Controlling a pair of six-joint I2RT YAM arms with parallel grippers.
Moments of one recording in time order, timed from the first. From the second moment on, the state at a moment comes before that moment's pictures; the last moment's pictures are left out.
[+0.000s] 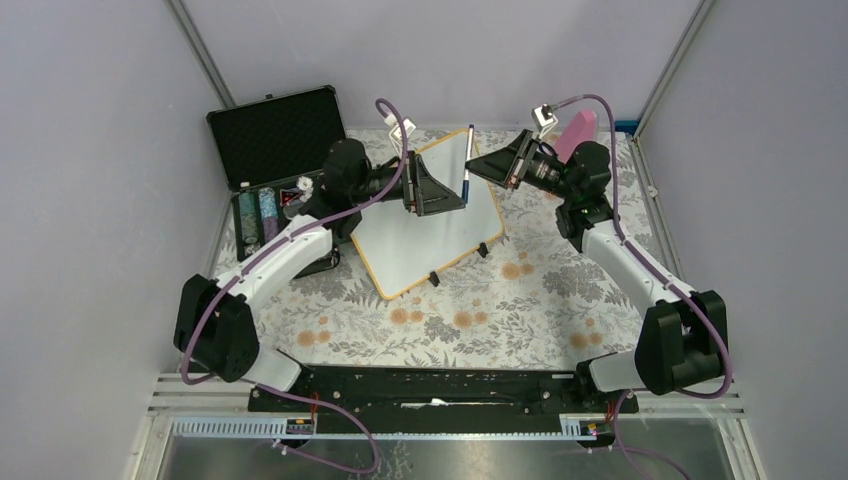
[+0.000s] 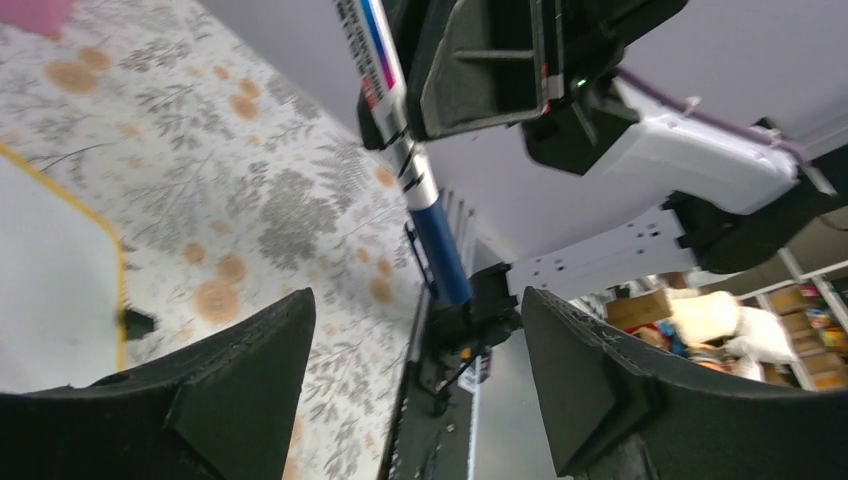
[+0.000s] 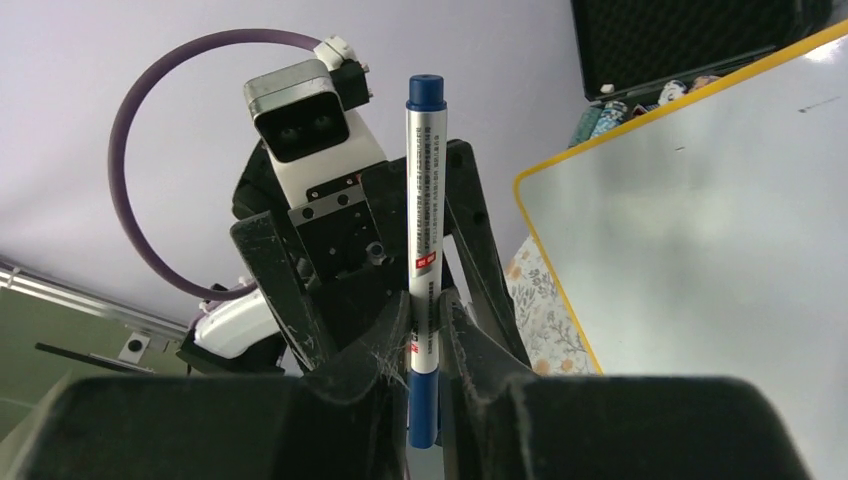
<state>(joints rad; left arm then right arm) -0.51 1.46 1.18 0.24 0.88 -0.71 0.27 1.39 1.02 0.56 -0.84 1.18</state>
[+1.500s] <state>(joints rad) -0.55 1.43 1.47 -0.70 0.70 0.18 0.35 1.31 1.23 -0.28 -0.97 0.48</state>
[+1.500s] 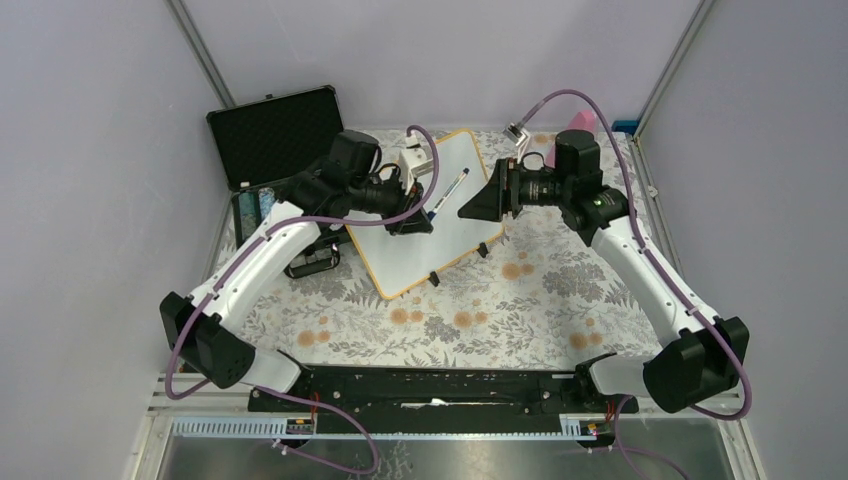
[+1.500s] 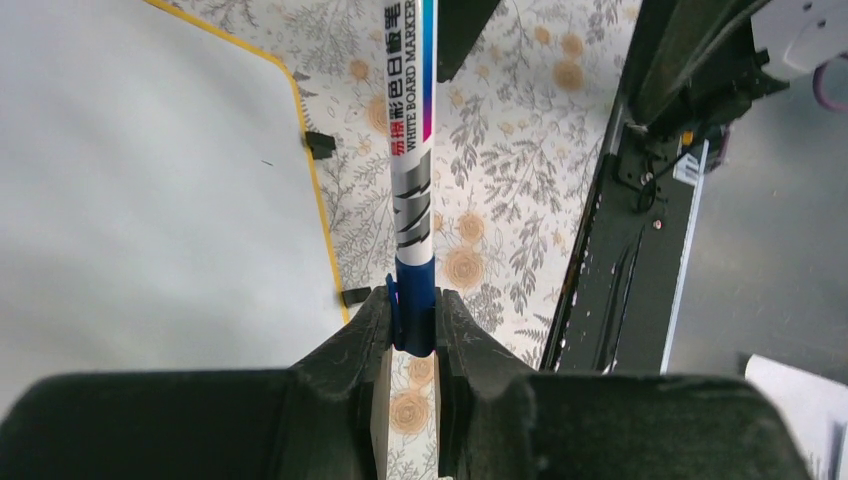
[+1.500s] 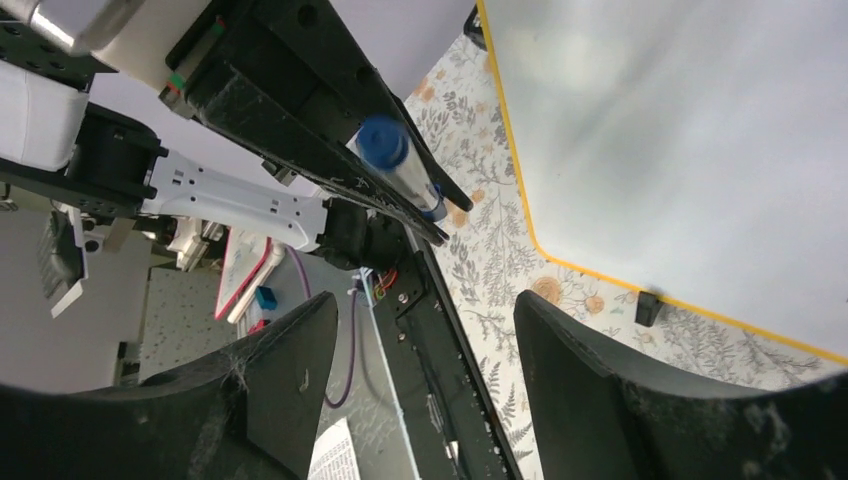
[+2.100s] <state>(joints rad) -0.68 1.44 1.49 -0.86 0.63 0.38 0.45 1.33 1.23 -0.33 -0.97 0.50</state>
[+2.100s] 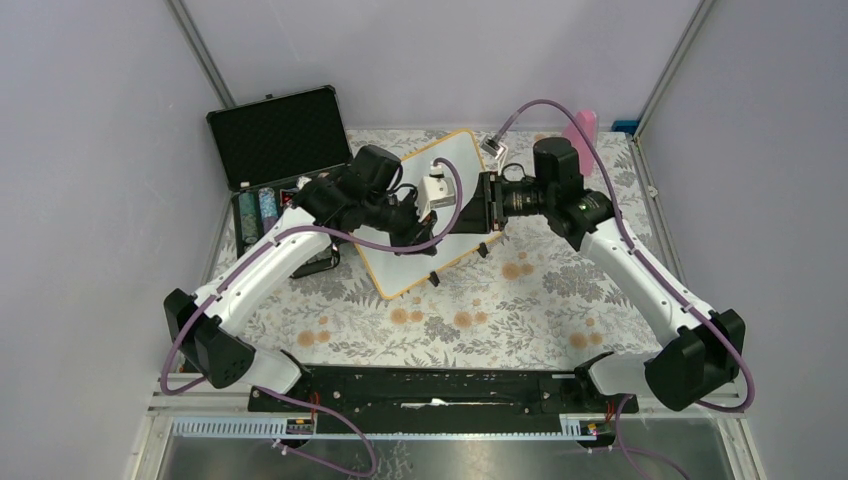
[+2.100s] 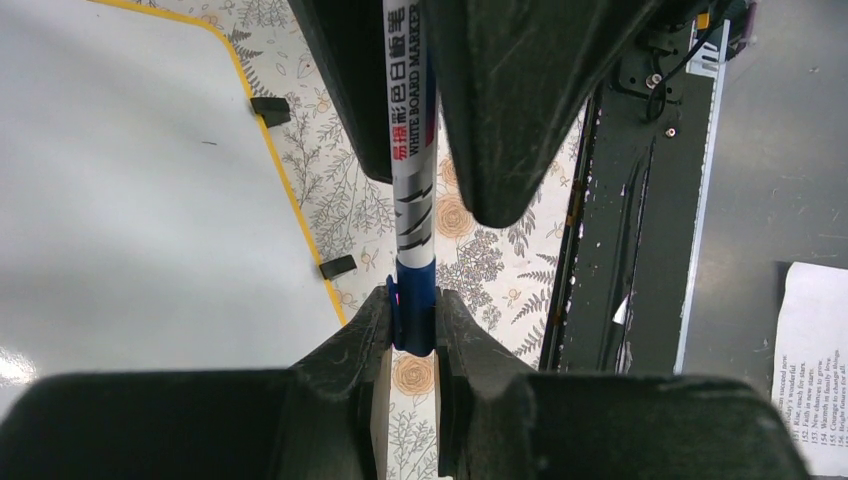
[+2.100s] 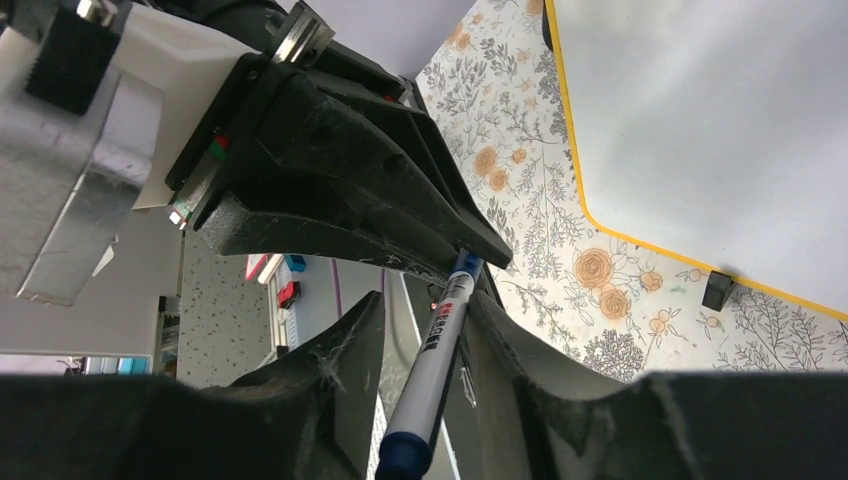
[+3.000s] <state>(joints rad) -0.71 1.44 1.51 -0.96 0.59 0.45 0.48 1.35 1.20 -0.37 -0.93 0.46</state>
